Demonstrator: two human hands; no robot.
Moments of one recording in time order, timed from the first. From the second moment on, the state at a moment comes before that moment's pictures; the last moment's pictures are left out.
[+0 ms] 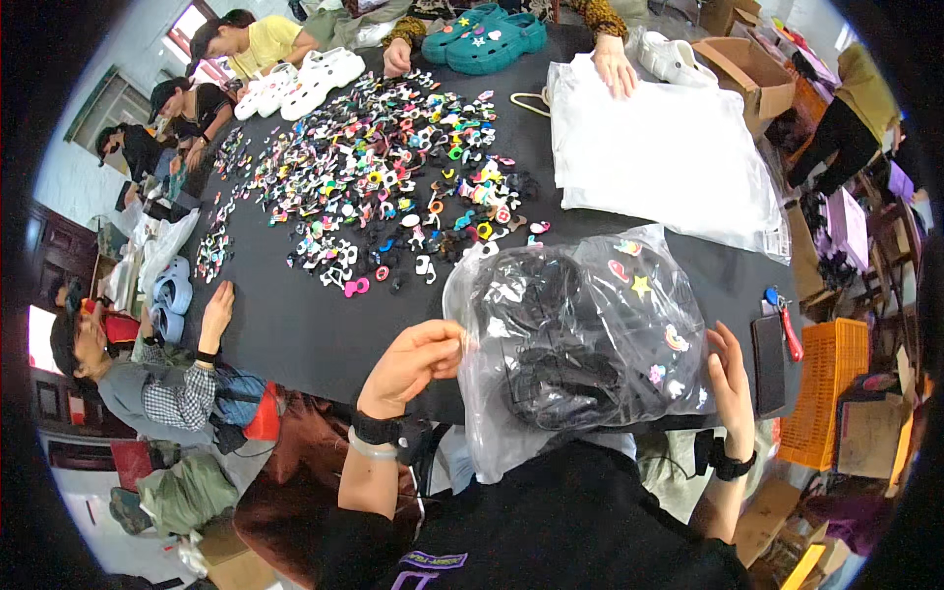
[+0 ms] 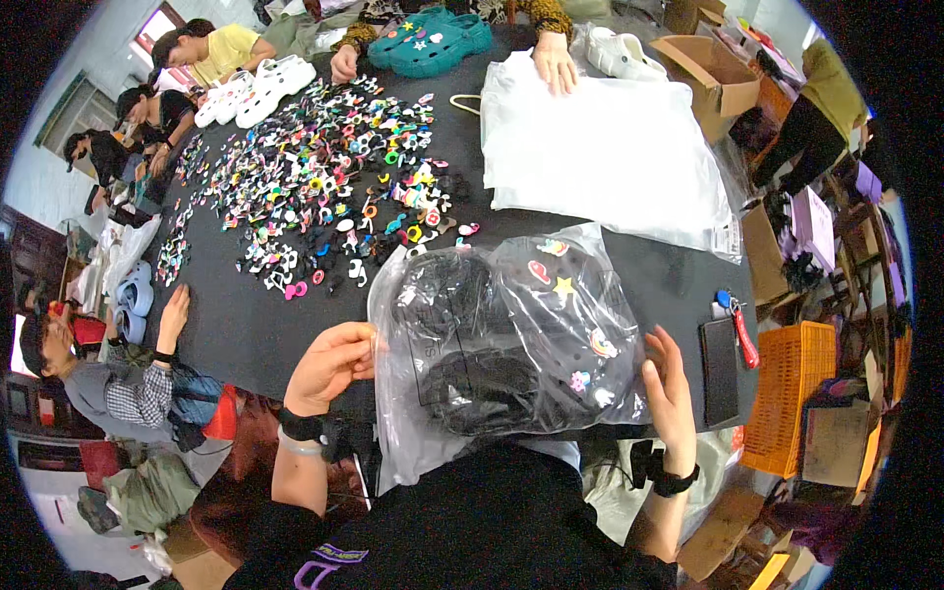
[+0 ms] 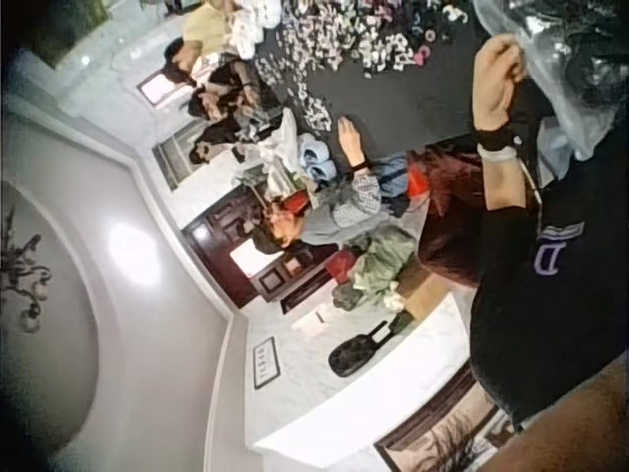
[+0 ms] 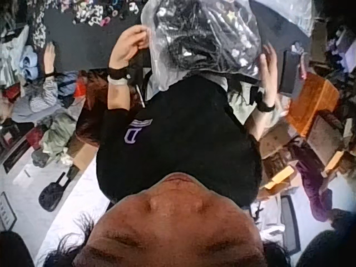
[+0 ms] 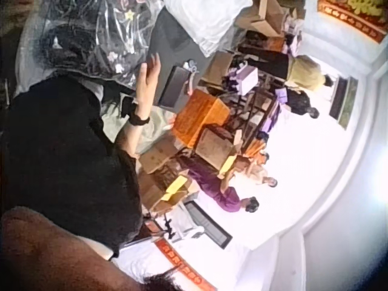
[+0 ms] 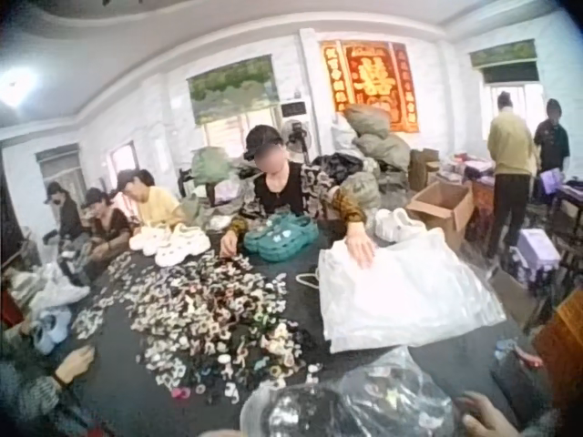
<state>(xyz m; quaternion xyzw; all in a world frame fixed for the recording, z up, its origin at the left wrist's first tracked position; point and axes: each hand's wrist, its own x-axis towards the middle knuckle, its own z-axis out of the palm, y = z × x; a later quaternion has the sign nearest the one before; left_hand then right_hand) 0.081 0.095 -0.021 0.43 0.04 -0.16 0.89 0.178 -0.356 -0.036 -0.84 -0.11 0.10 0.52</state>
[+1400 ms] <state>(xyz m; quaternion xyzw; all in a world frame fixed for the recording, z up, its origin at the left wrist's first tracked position) 0.106 0.045 0.073 0.90 -0.33 0.22 0.17 0.192 -0.333 -0.062 -0.83 -0.04 -0.06 0.55</state>
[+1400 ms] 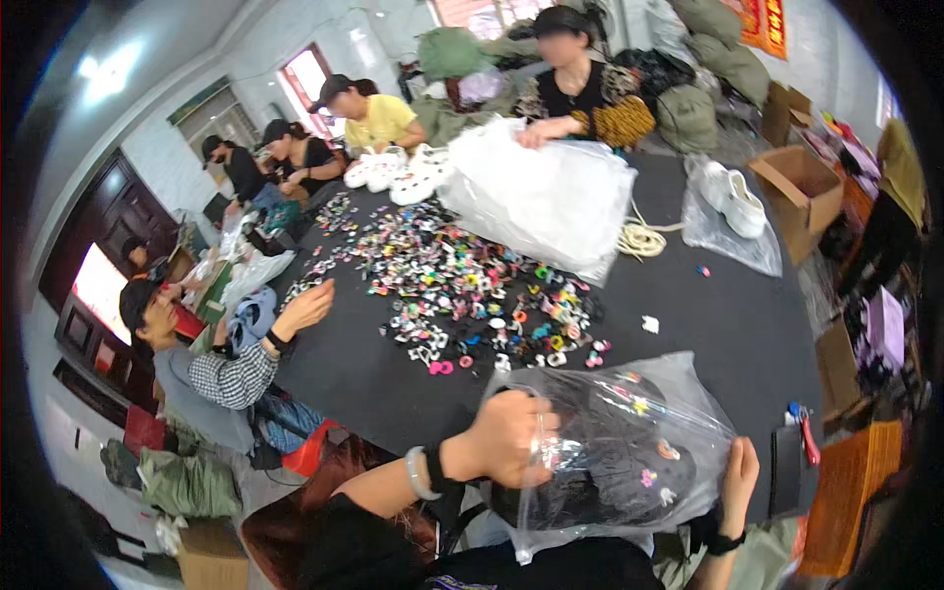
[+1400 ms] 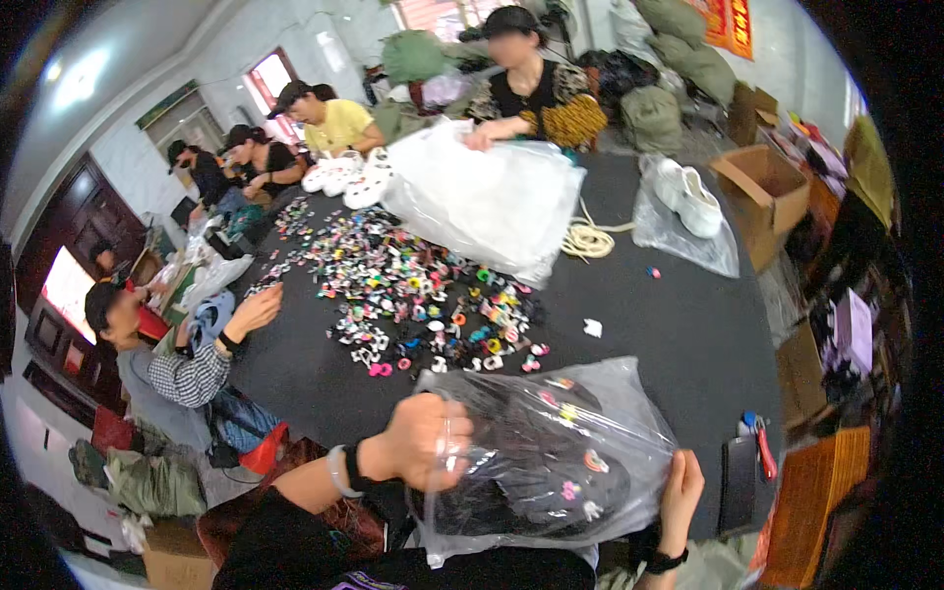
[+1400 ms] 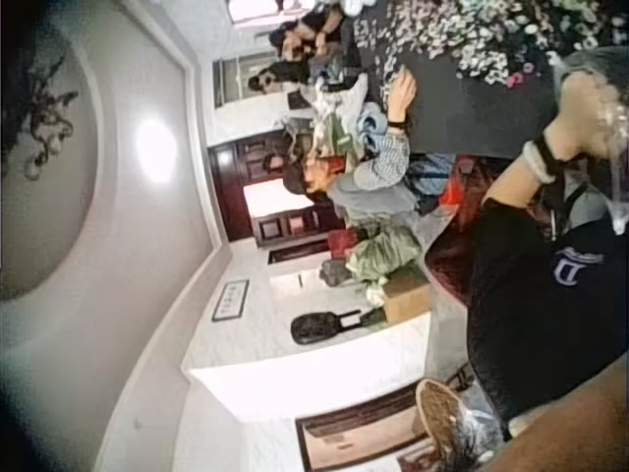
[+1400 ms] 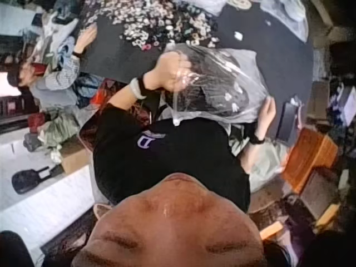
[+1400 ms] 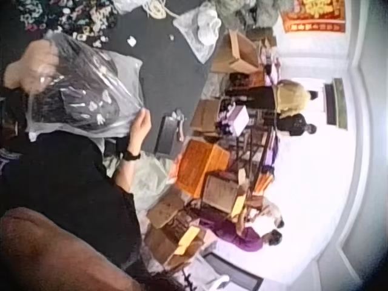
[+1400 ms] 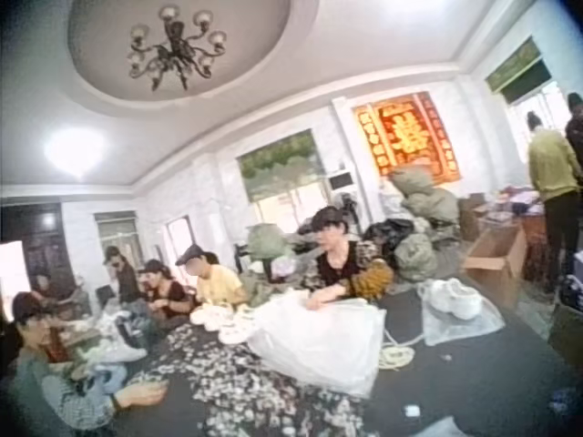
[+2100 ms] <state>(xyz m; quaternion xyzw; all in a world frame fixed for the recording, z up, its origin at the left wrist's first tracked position) 0.067 0.092 0.085 0.88 -0.24 0.31 0.28 0.194 -0.311 -0.027 -0.38 -0.03 0.15 0.91</state>
